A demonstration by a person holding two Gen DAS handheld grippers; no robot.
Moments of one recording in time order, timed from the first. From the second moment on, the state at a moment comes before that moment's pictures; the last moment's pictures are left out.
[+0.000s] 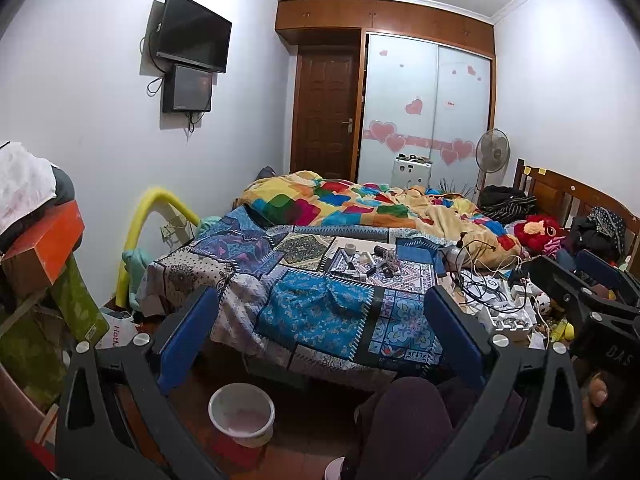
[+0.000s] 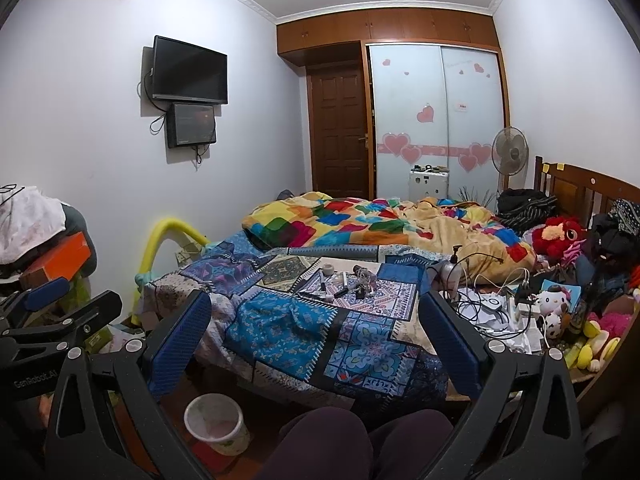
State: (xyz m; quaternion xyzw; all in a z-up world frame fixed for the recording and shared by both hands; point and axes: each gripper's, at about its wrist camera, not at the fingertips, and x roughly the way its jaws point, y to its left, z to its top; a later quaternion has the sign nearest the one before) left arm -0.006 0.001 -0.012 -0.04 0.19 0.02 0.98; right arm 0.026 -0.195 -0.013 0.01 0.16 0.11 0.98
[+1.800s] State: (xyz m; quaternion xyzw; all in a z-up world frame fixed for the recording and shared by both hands) left arm 0.000 0.000 -0.016 -0.05 0.19 0.02 0.98; right arm 0.027 -0.183 -0.016 0.01 0.16 0.11 0.98
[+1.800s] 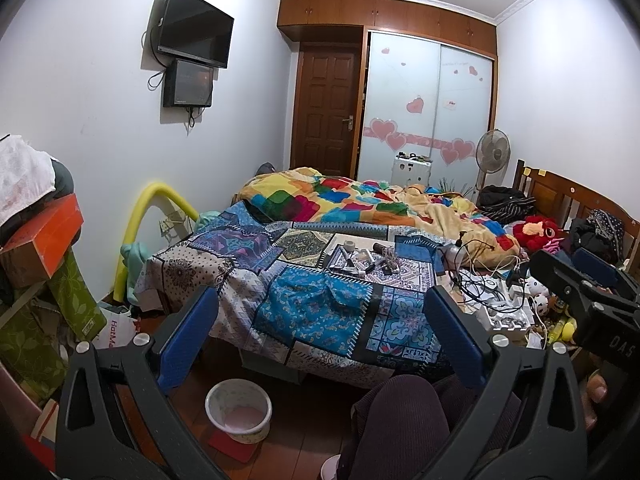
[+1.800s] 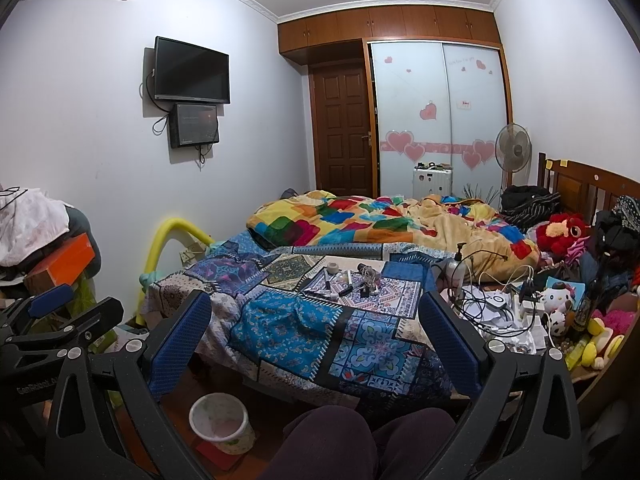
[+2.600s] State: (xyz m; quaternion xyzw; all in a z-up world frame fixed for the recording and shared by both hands) left arm 0.187 -0.014 -0.028 -0.05 0.24 0.01 0.97; right arm 0.177 -0.227 -0.029 0.01 0.22 0.09 0.97
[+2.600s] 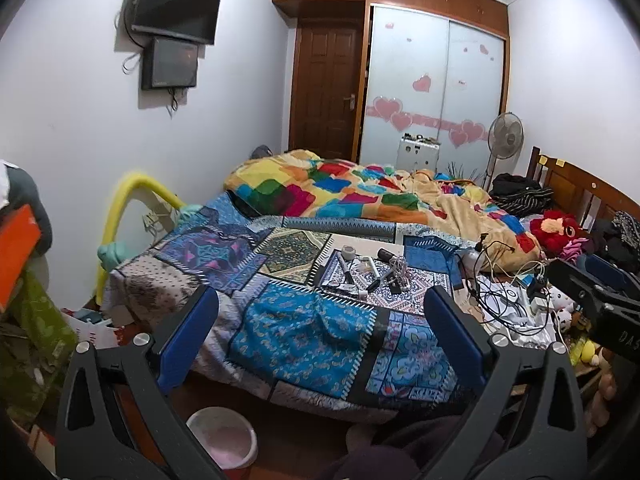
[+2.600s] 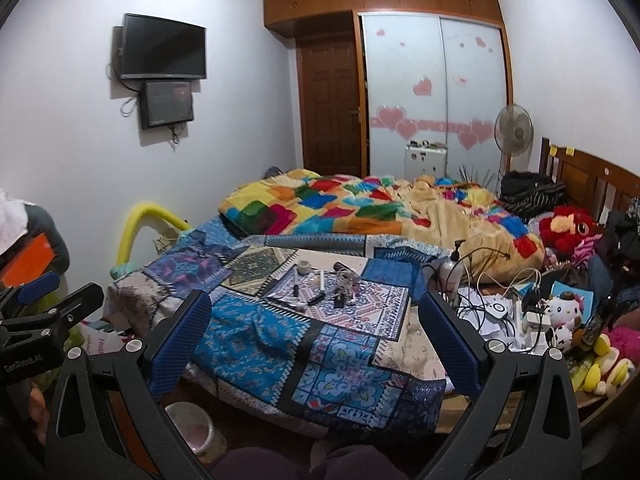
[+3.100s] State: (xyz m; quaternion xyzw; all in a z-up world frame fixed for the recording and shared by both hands) left arm 0.390 -0.033 -0.125 -0.07 0.37 0.02 0.92; right arm 0.328 -0.268 -0.094 0.05 0.32 0.07 0.94
